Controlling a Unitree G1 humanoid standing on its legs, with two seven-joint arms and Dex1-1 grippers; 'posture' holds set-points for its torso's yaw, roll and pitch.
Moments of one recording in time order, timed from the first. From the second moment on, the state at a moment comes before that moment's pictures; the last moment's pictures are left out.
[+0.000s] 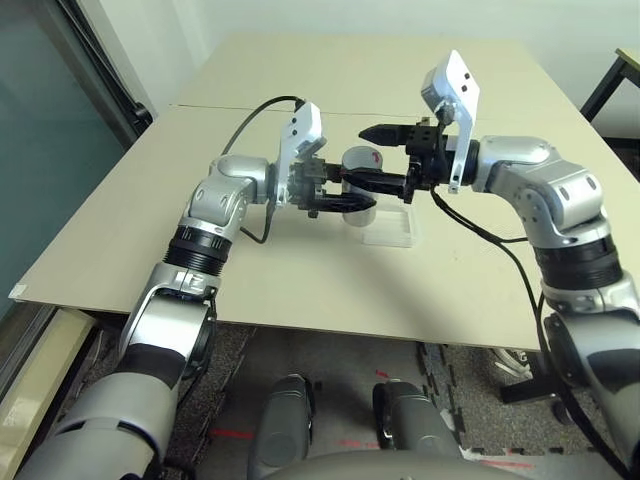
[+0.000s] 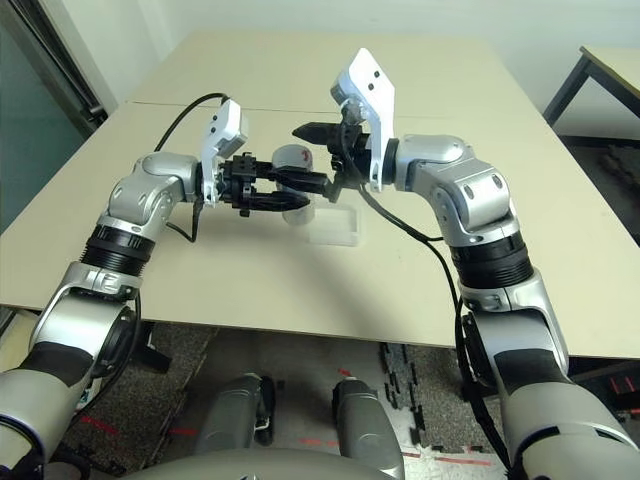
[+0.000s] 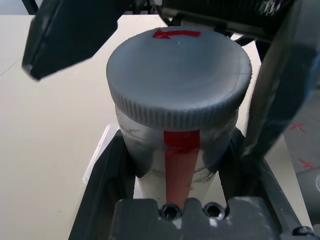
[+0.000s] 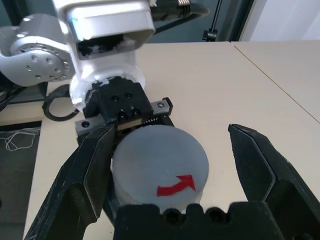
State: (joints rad) left arm -0.89 0.37 -0.19 0.41 -0.28 0.36 -1.27; right arm -0.85 -0.45 0.14 -0.01 0.41 0.66 0.90
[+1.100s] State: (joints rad) left arm -0.89 0.39 -0.18 0.41 -0.28 0.37 -1.26; right arm -0.80 -0.60 0.06 -0.01 0.48 0.68 0.90
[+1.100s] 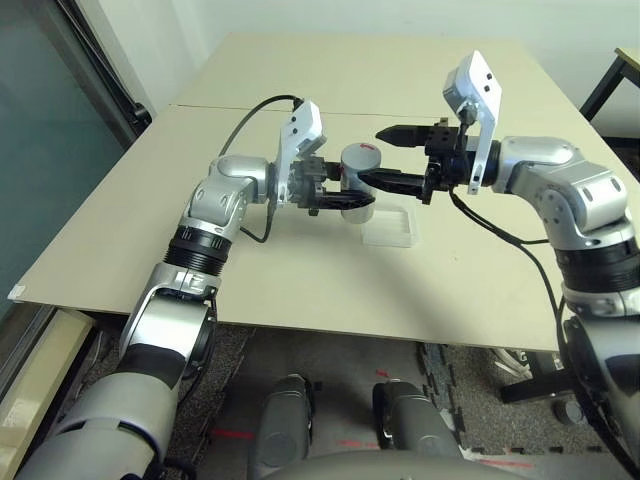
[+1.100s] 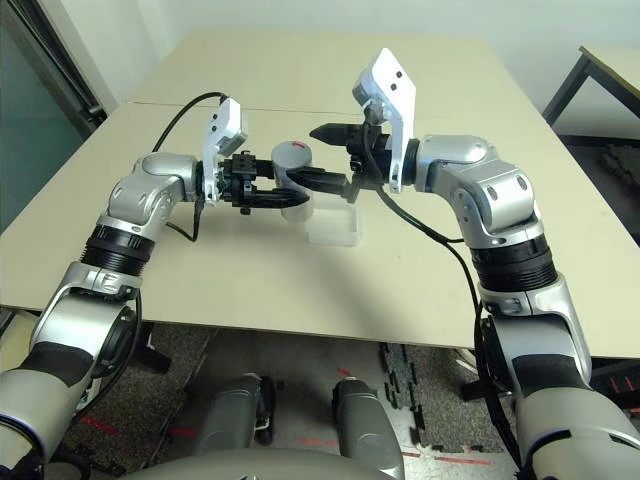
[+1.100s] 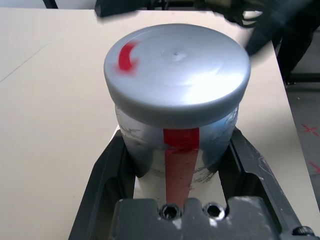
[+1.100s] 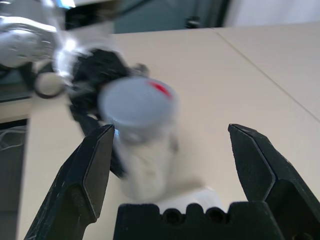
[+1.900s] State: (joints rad) left arm -0.88 0.39 -0.18 0.45 -0.27 0.36 -1.26; right arm -0.75 -0.58 0.02 -0.15 0.62 0.86 0.92
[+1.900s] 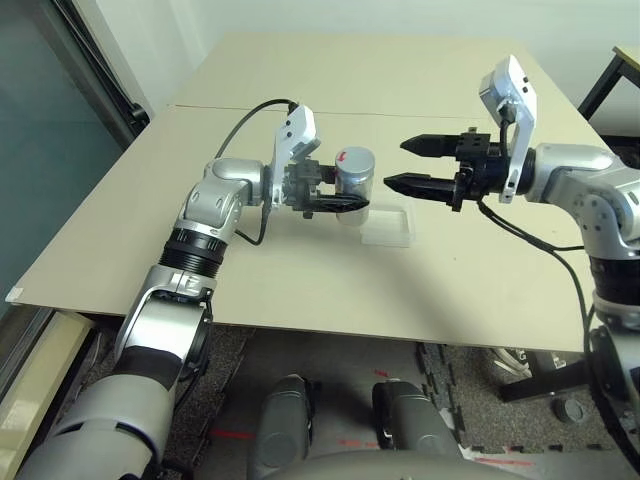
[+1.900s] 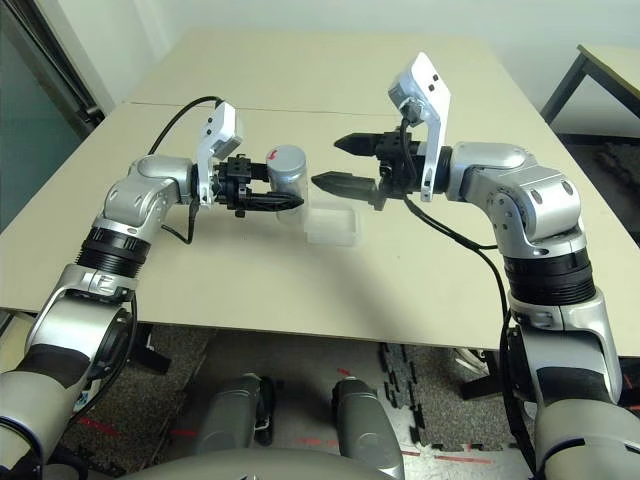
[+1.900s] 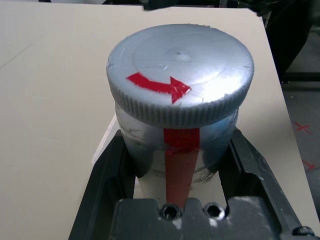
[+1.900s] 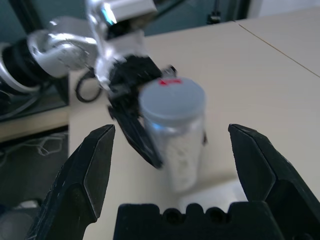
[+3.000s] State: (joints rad) left arm -0.88 0.37 -0.18 0.44 -0.27 0.35 -1.27; right arm -0.86 -0.45 0.15 0.01 0.44 0.72 0.93
